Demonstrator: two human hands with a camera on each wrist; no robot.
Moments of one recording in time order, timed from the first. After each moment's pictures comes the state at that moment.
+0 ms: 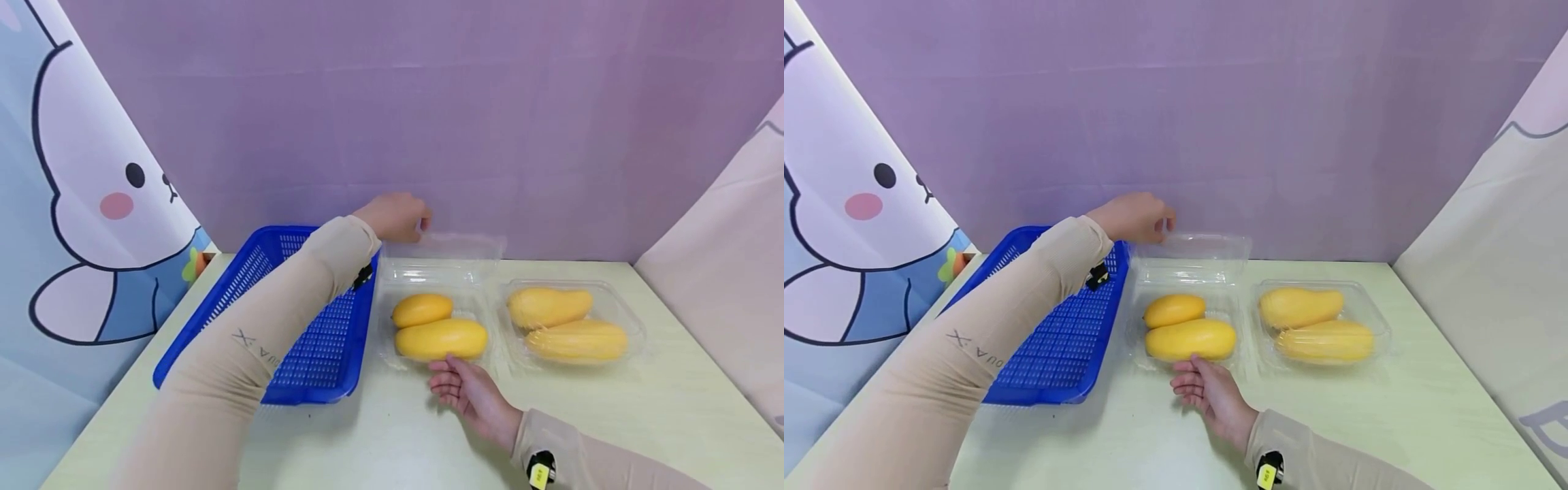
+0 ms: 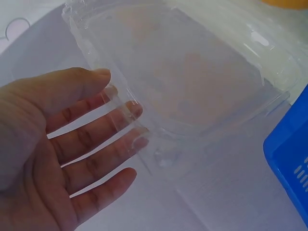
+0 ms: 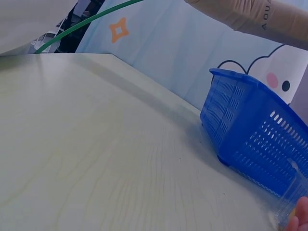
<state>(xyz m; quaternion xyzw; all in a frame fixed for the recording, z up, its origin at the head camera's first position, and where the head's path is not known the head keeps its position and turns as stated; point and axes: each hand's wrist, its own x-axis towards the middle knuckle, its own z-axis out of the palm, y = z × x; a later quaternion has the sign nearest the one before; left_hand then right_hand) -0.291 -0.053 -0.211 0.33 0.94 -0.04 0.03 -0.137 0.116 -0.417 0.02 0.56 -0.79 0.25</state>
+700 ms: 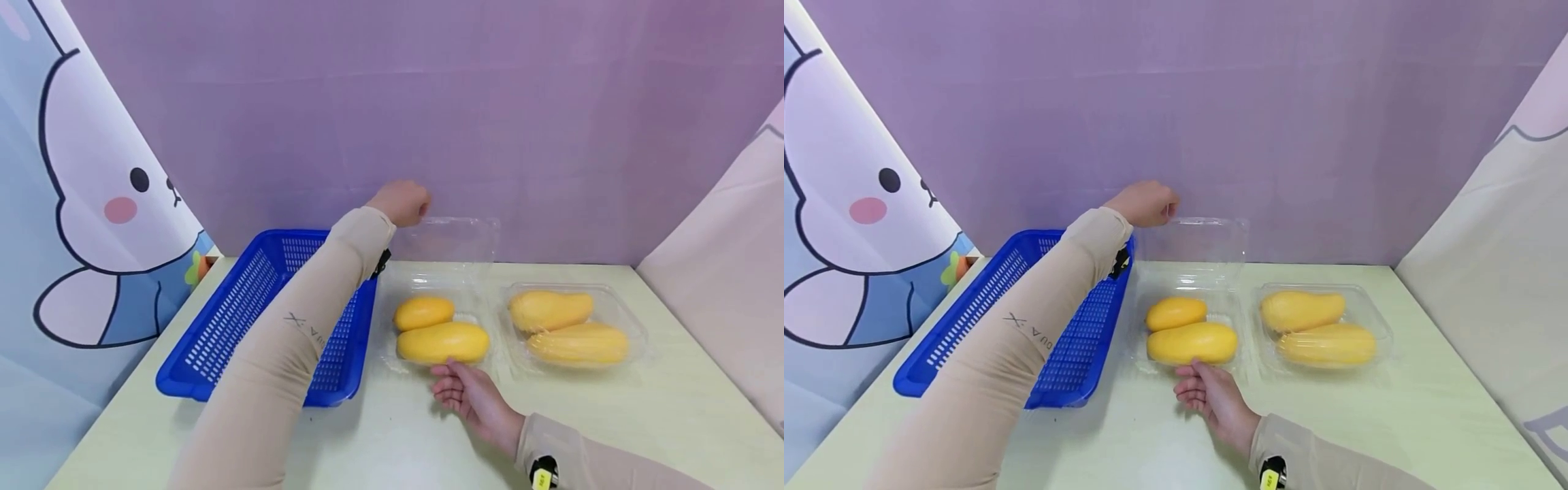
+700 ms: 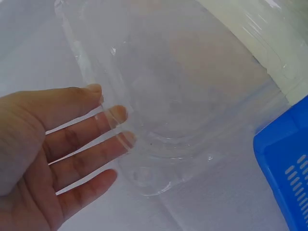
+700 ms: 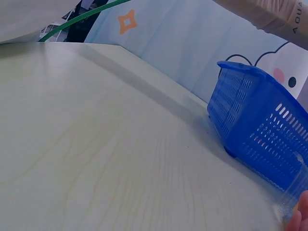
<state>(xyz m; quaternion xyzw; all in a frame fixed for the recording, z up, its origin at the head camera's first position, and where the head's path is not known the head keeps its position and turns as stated) -0.324 -0.045 -0.215 0.30 0.95 -0.03 -0.04 -0.138 0.122 -0.423 0.02 0.56 -0.79 0.25</state>
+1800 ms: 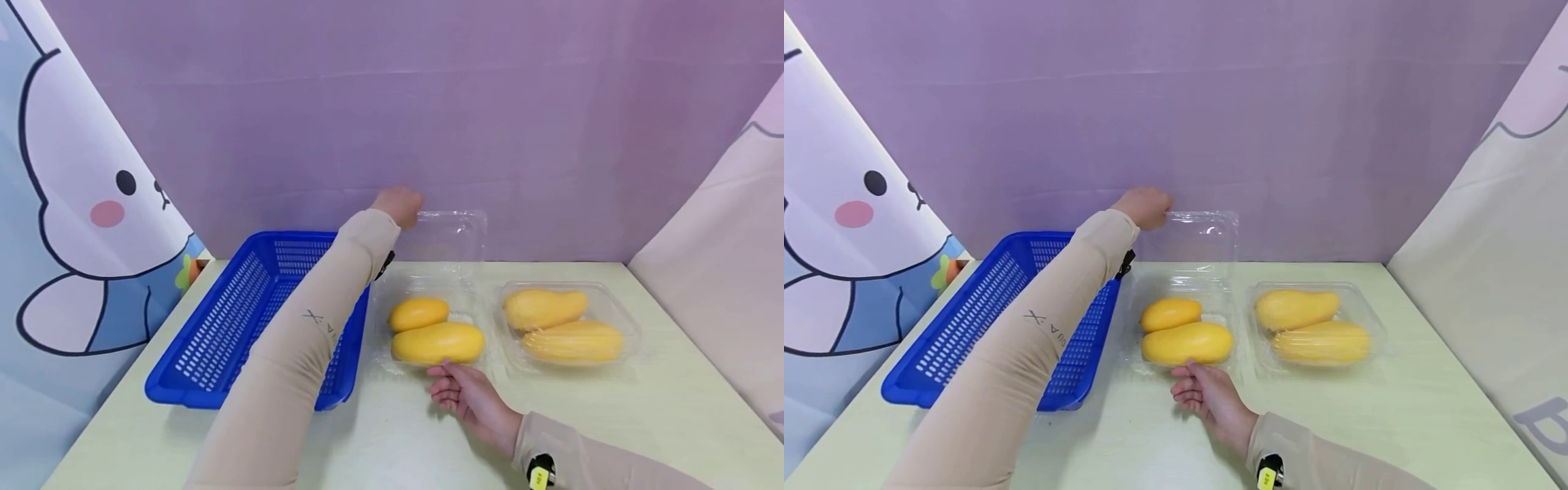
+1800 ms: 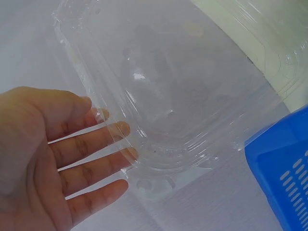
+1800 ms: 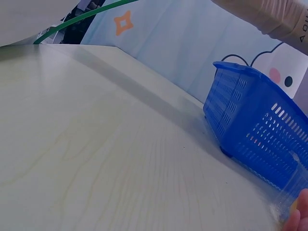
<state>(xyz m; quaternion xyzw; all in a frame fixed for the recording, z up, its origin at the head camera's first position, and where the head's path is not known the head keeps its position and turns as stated) -0.345 -0.034 -0.231 0.22 0.97 -0.08 0.00 -0.138 0.119 -0.423 0.02 0.57 -0.78 0.25</state>
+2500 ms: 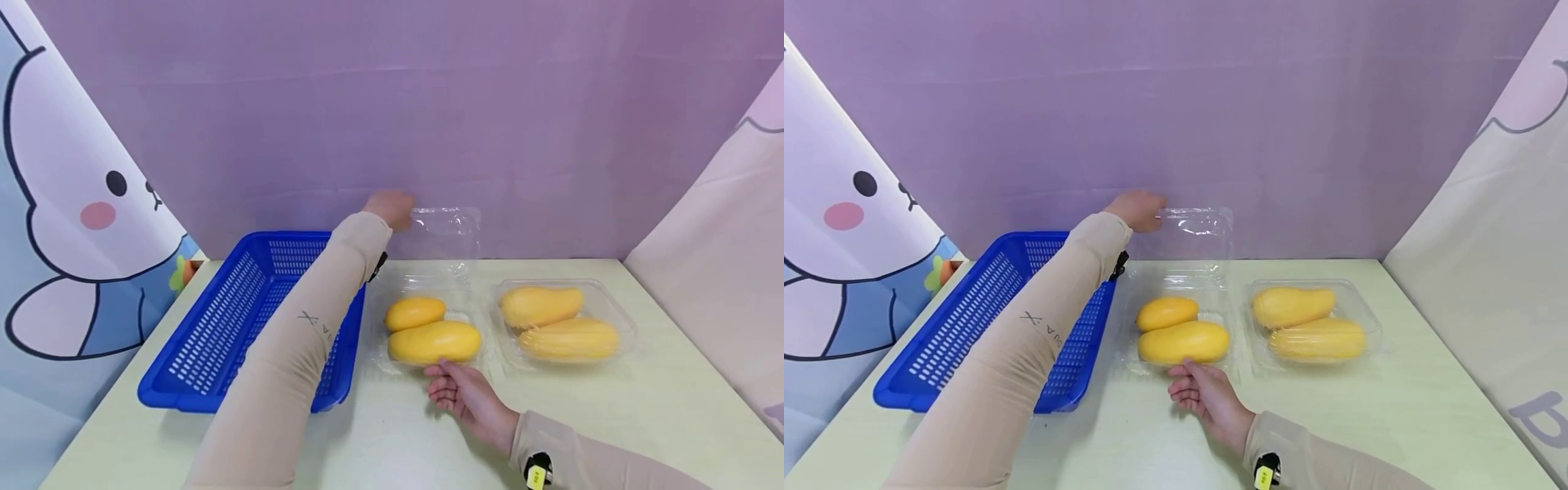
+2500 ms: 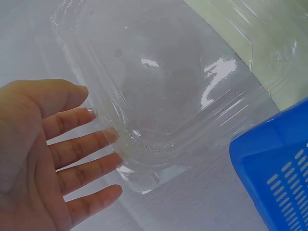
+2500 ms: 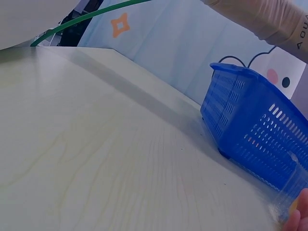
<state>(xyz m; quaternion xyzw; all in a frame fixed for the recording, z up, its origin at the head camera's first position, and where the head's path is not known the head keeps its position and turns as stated) -0.344 -0.041 -0.238 0.22 0.97 -0.07 0.01 -0.134 0.117 -0.422 0.02 0.56 -0.79 0.25</state>
